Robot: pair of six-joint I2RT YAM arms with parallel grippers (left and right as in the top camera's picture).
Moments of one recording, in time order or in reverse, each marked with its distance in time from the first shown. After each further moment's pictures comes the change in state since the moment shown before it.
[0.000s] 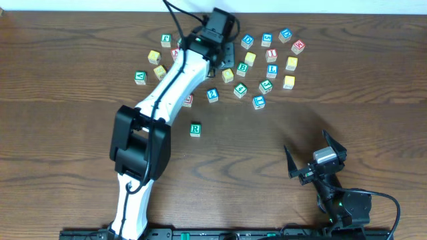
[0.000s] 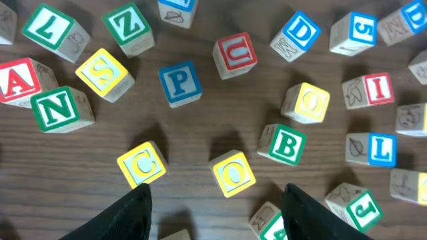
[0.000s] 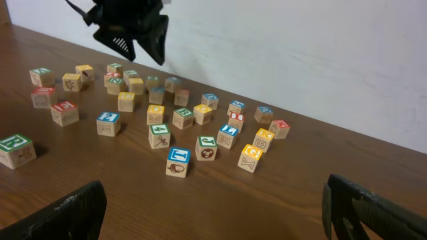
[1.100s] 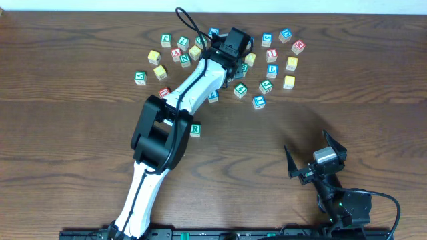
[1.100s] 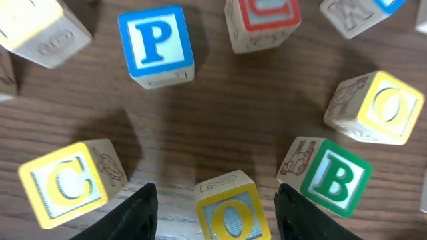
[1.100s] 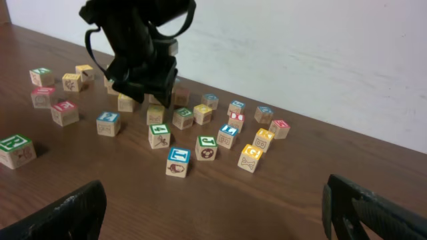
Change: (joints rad) left arm -0.059 0.183 0.008 0.087 -0.097 -0.144; right arm 0.000 0.000 0.000 0.000 0.000 0.000
